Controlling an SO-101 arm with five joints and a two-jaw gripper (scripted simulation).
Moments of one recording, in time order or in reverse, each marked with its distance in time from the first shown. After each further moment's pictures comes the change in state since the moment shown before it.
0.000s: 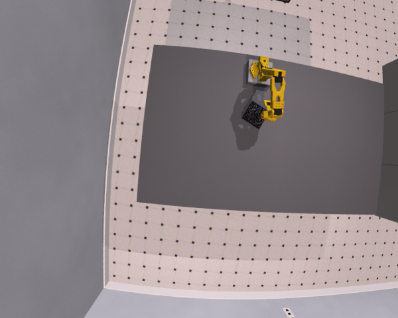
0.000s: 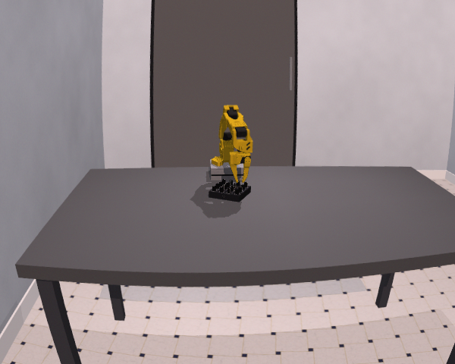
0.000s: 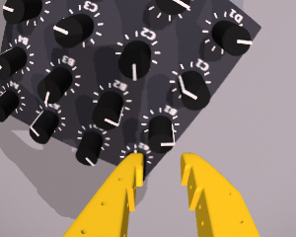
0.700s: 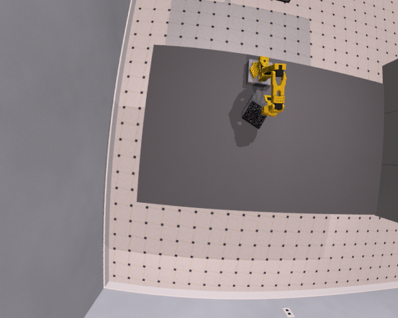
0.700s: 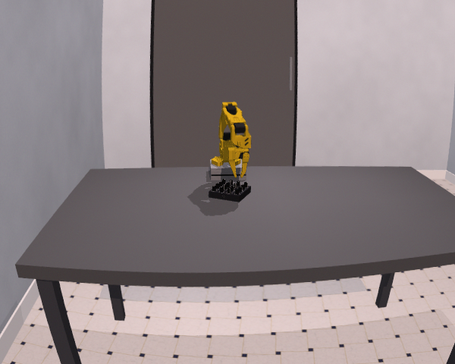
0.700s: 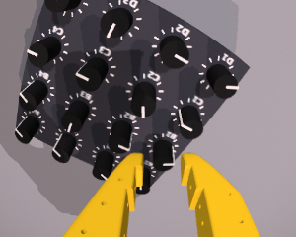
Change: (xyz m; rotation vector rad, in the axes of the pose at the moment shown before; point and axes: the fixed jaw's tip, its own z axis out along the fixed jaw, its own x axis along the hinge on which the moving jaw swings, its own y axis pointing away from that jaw) arm -0.023 0.003 -0.009 -0.001 -0.011 0.000
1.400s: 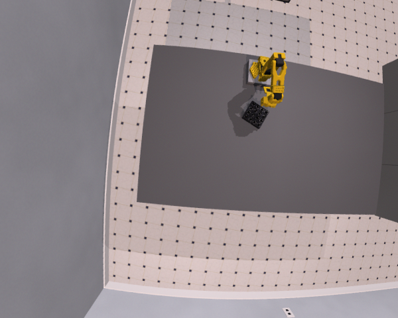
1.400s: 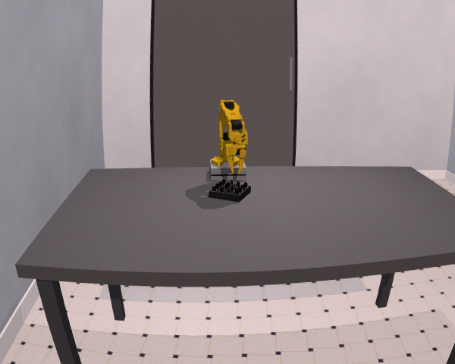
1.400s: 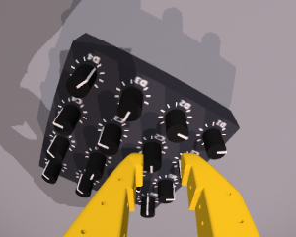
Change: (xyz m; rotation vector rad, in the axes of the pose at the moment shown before) arm -0.041 0.005 -0.001 0.003 0.023 0.000
